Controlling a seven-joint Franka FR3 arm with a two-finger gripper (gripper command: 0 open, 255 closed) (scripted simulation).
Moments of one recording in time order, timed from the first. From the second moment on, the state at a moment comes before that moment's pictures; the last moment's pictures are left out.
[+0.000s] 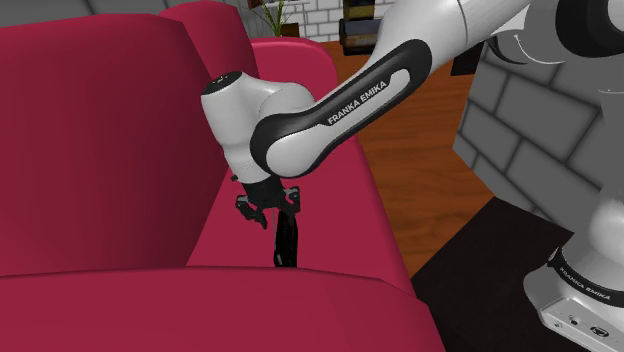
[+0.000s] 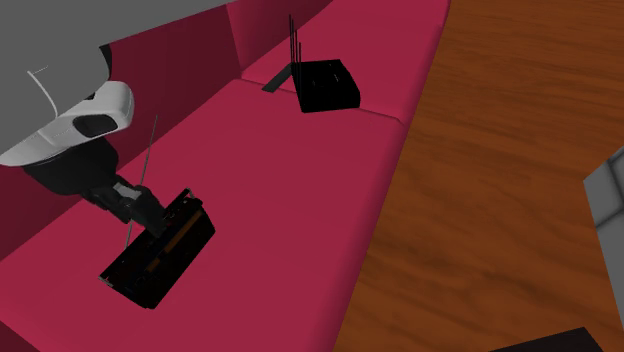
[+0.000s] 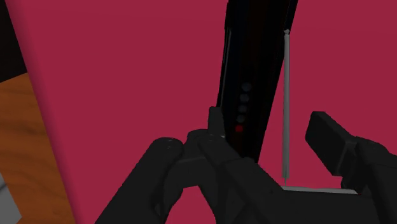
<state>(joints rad) 0.30 0.55 0.56 -1.60 -0.39 1.98 1.57</state>
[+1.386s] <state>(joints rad) 0.30 0.50 0.58 -1.53 -0.35 1.86 1.55</state>
